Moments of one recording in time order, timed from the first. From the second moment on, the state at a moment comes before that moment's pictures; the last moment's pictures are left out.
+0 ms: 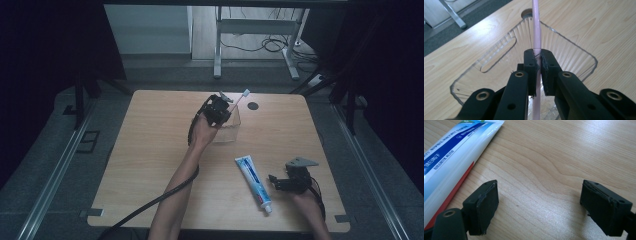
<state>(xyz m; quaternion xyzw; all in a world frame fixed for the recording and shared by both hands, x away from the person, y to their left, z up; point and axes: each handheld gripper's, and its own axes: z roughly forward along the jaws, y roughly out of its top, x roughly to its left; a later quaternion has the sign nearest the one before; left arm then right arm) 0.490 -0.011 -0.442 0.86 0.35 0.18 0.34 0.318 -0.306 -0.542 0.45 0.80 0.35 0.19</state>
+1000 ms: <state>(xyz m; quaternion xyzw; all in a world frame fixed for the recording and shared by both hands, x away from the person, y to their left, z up) 0.485 -0.027 -0.459 0.89 0.34 0.21 0.22 0.319 -0.306 -0.542 0.45 0.80 0.35 0.19</state>
